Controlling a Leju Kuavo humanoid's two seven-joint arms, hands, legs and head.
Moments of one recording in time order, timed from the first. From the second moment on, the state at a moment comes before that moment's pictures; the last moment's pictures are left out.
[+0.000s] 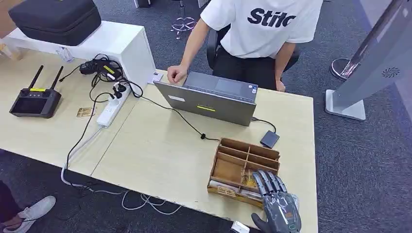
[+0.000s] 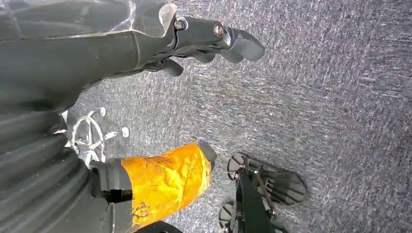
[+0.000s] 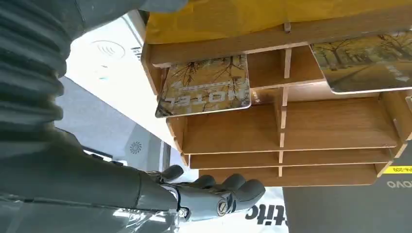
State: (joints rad) left arm -0.08 -0.24 1.30 -0.39 -1.02 -0.02 -0.06; right arm 0.12 -0.06 0.40 -1.63 1.33 -0.17 -0.10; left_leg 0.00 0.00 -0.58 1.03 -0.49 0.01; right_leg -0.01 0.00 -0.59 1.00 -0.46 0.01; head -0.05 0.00
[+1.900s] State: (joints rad) left arm -0.08 -0.23 1.28 -0.39 -1.09 -0.03 -0.07; right arm -0.31 0.12 0.25 -1.61 1.18 -0.04 -0.14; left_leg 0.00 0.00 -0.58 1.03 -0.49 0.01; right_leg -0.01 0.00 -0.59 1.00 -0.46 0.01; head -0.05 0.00
